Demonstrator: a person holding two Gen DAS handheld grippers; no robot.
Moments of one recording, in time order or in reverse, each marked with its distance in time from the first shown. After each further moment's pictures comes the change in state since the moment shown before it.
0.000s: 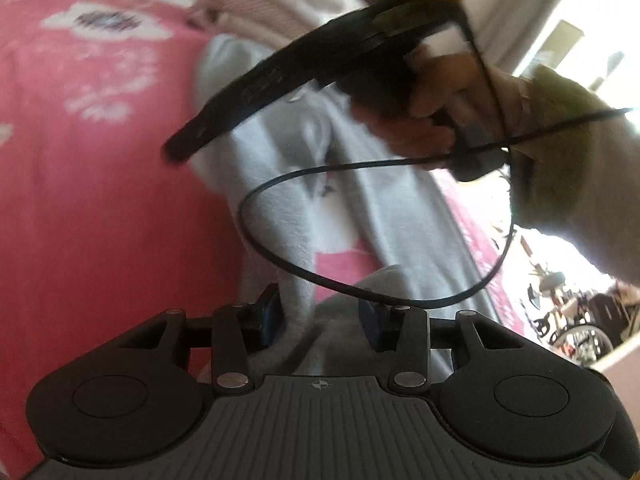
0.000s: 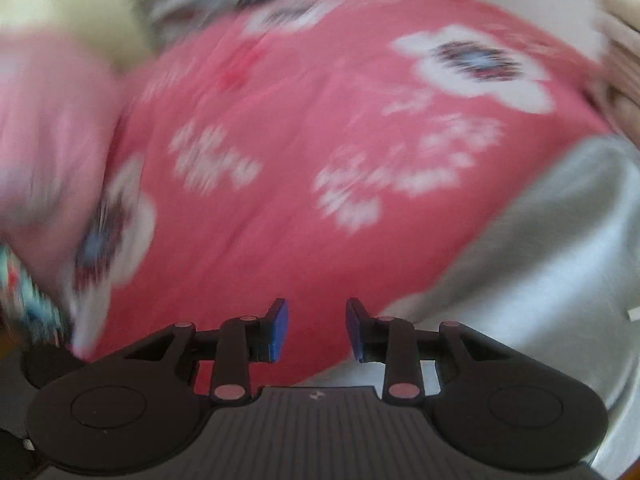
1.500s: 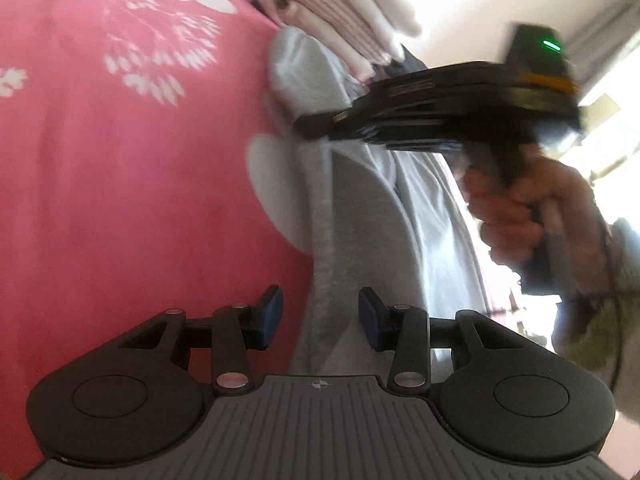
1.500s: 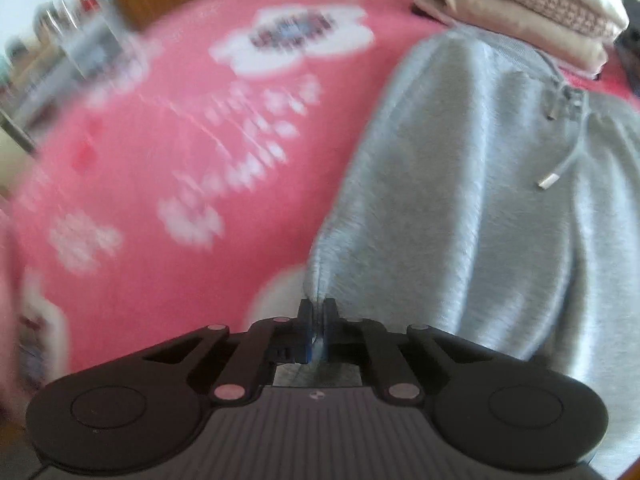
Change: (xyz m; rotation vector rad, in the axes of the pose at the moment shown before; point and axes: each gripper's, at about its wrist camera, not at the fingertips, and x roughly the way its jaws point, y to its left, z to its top) left arm 0.035 0.076 0.024 -0.275 -0.024 -0.015; right arm -0.015 -0.075 -0.034 0.563 -0.171 -0.120
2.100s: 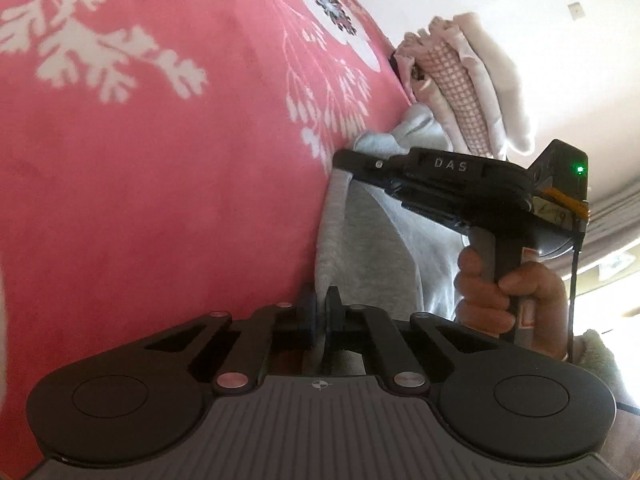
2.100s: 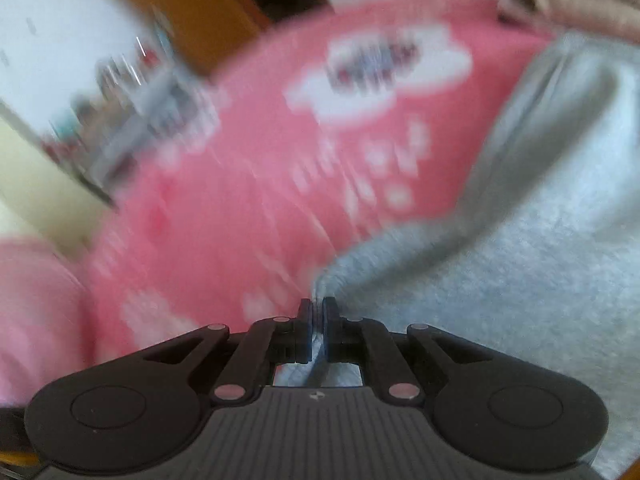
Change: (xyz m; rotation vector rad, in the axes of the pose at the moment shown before) left arm -0.040 0.067 0.009 -0.345 -0.119 0.118; right arm 0.089 0.019 0.035 0.006 0.010 0.183
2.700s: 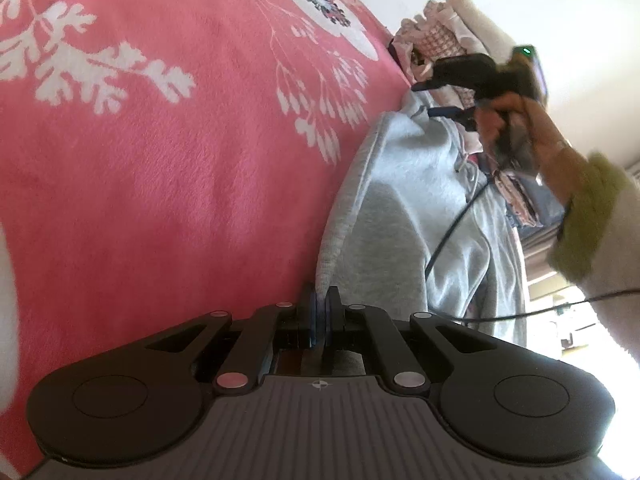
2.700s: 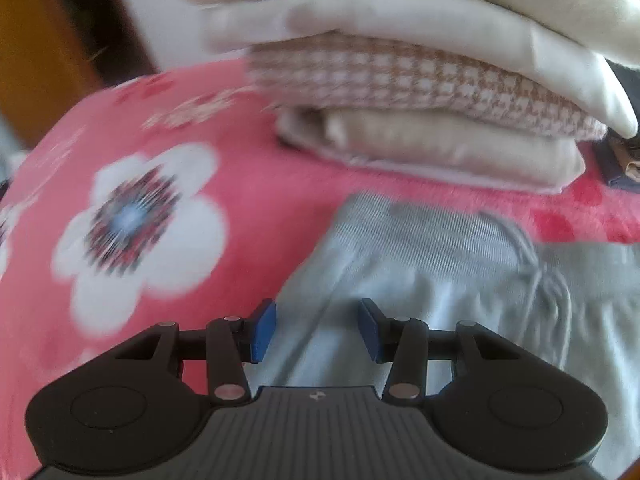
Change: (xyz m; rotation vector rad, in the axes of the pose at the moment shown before) left arm 0.004 -0.018 -0.006 0.068 0.016 0.084; right arm -0.014 -0.108 0.160 0.231 -0.135 -0.524
